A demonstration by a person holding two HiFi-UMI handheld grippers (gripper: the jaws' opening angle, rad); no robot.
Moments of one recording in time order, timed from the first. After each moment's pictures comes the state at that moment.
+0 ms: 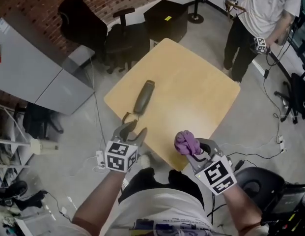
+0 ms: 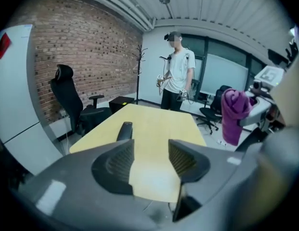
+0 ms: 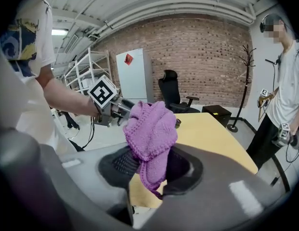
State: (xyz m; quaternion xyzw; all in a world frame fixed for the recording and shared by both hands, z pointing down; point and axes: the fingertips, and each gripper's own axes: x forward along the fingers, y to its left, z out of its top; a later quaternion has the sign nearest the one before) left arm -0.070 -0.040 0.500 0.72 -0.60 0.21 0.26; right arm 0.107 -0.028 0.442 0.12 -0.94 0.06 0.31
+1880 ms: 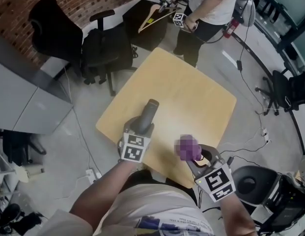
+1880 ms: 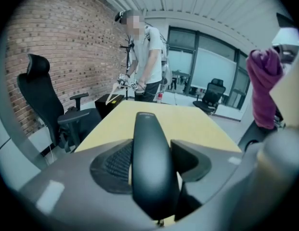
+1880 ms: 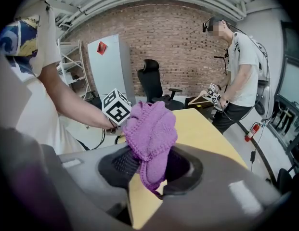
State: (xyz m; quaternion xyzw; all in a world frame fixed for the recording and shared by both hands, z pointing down) left arm -0.102 -0.170 0.575 0.78 -0.52 0.24 0.25; right arm 0.039 -0.088 0.439 0.24 -0.89 0.09 0.38
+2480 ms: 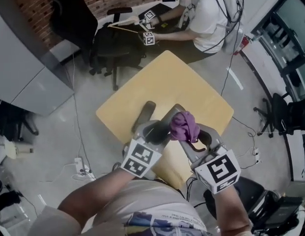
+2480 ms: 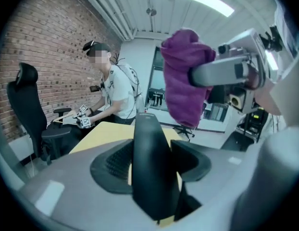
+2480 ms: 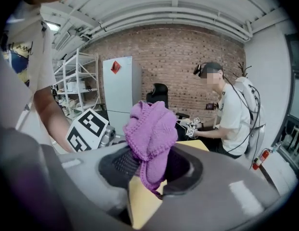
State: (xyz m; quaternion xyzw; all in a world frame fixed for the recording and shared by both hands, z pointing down) left arm -0.019 -0.139 0.469 0.85 -0.47 0.16 0.19; right arm -0.007 -0.135 0.351 0.20 -0.94 0.01 0.27
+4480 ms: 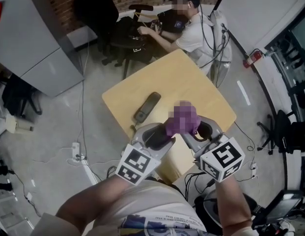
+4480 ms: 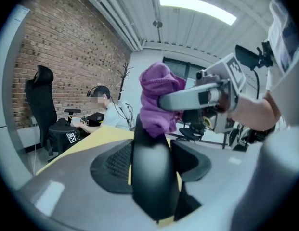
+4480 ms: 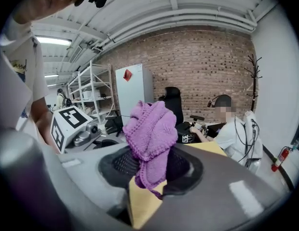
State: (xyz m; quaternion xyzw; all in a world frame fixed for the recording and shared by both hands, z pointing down) left arm -0.003 -0.091 0.428 0.83 -0.52 0.10 0.19; right arm -0.005 -0.126 0.357 0.11 -0.96 0.04 0.23
